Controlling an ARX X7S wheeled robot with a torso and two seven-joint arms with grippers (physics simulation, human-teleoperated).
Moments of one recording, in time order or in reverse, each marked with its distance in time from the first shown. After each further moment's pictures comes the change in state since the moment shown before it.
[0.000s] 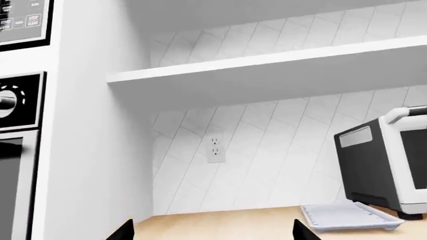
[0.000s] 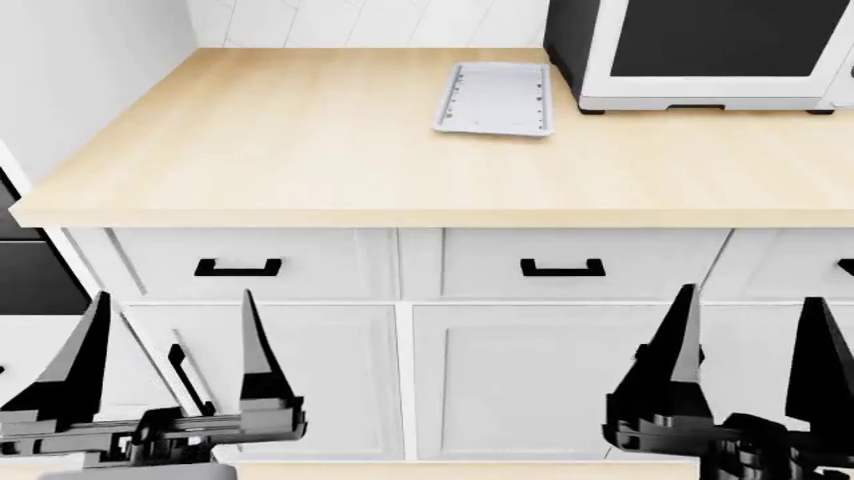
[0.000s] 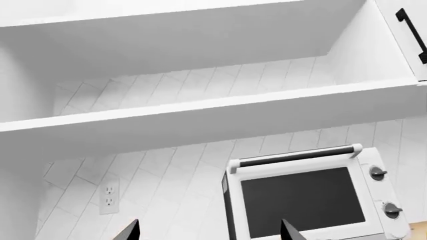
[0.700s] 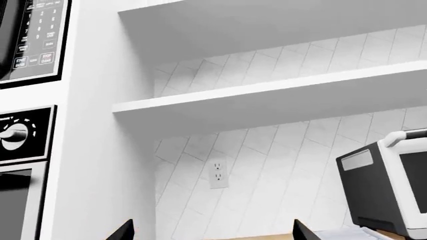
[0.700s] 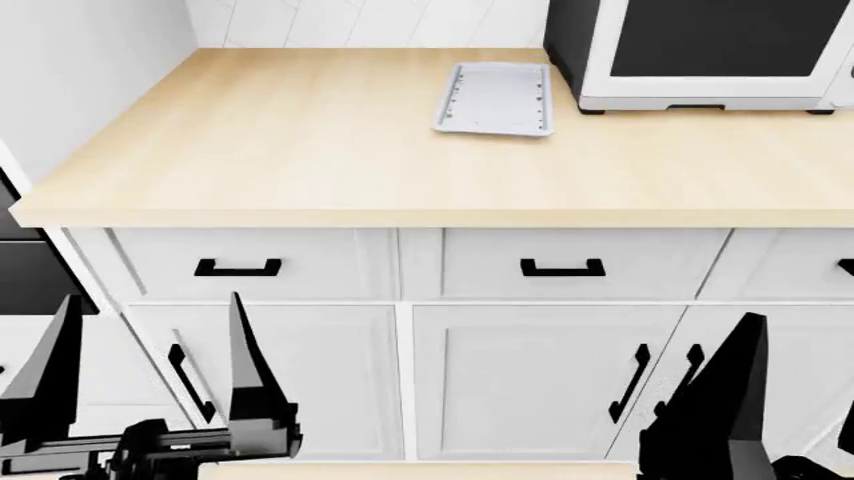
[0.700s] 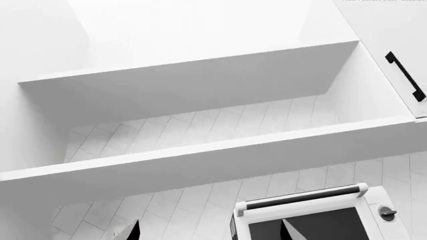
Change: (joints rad) left arm 0.031 -0.026 0.013 0.023 0.049 0.095 -0.041; right arm -0.072 0.012 -0.002 -0.020 0.015 -0.213 -0.015
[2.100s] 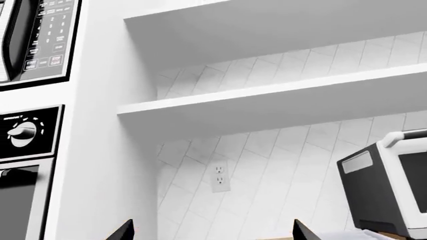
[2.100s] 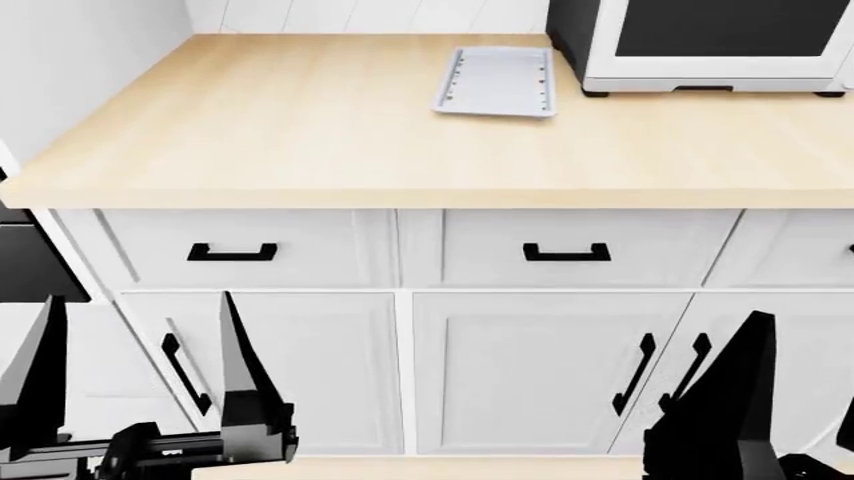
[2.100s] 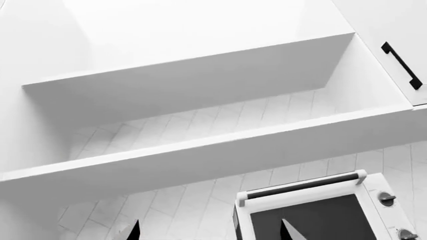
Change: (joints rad) left arm 0.001 -0.034 0.021 0.010 0.008 0.029 -0.051; right arm 0.009 0.041 -0.031 0.011 0.028 -0.026 0.033
